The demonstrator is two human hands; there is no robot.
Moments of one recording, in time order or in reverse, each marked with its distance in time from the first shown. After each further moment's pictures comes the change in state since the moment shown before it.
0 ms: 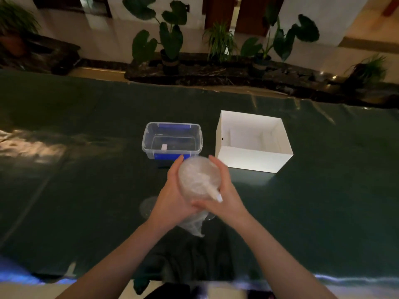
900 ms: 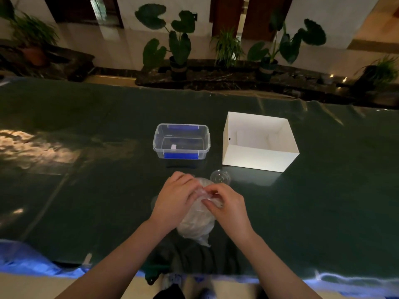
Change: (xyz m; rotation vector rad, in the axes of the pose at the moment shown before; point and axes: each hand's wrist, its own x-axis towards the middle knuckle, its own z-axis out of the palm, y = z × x) left_hand -0.019 0.004 -0.026 0.573 -0.081 0.313; right_hand -0.036 0.019 0.021 -0.310 0.190 -0.232
